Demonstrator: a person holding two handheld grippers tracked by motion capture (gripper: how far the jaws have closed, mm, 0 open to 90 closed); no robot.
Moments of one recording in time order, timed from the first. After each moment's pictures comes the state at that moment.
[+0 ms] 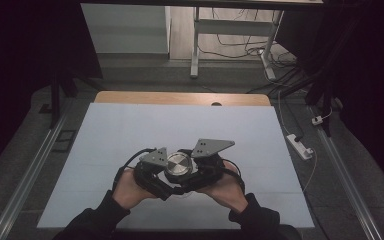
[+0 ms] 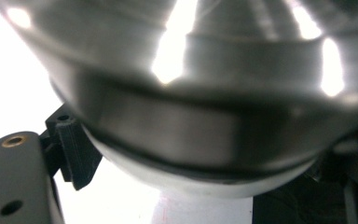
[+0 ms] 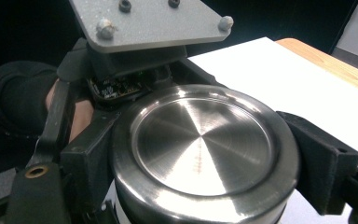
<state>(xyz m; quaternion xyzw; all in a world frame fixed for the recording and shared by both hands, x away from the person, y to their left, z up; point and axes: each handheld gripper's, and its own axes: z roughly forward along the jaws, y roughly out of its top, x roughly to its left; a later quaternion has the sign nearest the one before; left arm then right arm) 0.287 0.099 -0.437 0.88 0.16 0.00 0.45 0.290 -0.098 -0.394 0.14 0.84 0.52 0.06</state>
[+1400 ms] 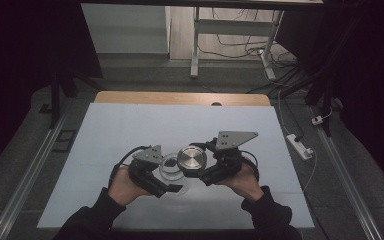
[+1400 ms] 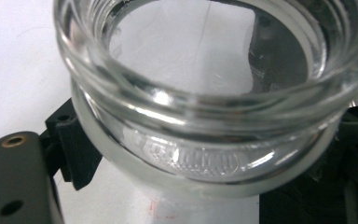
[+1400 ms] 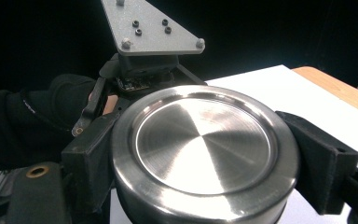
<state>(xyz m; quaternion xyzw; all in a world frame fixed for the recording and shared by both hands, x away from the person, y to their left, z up) 0.292 0.114 -0.438 0.87 0.16 0.01 0.46 0.311 -0.139 -0.385 0.10 0.81 0.57 0.02</state>
